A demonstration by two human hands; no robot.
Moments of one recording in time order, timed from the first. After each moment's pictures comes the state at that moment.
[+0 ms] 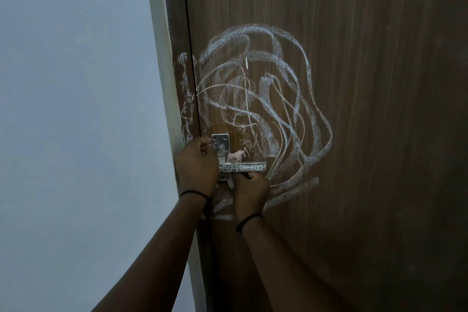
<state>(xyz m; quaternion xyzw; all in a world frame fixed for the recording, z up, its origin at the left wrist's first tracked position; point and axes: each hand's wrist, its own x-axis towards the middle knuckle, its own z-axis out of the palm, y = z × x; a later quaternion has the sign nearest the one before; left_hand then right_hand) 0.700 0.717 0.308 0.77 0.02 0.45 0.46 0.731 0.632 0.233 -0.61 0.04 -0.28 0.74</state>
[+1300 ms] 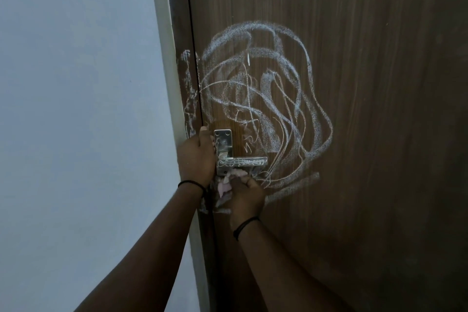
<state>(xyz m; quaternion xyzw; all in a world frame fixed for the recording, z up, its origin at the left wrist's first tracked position) 0.700 0.720 0.314 0.71 -0.01 0.40 0.58 0.709 0.647 0.227 -0.52 0.09 -0.13 0.84</state>
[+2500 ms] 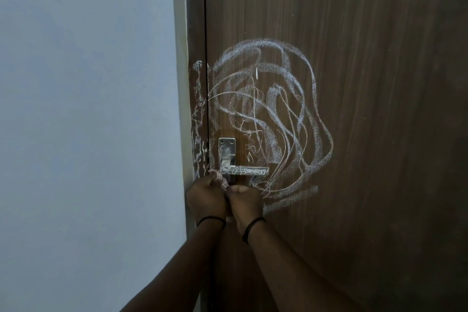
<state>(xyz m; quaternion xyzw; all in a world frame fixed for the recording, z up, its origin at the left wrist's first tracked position) 0.685 0.701 0.249 0.73 0.13 0.40 0.54 0.700 0.631 0.238 -0.70 0.04 -0.07 0.71</state>
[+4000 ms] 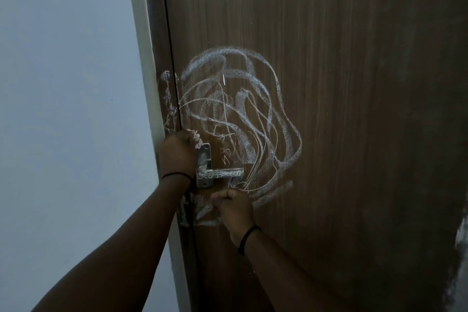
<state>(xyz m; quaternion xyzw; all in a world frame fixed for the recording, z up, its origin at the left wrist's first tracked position) 0.709 0.724 0.346 0.80 -0.04 0.51 0.31 0.665 0.600 0.245 -0.66 -0.03 -0.05 0.75</state>
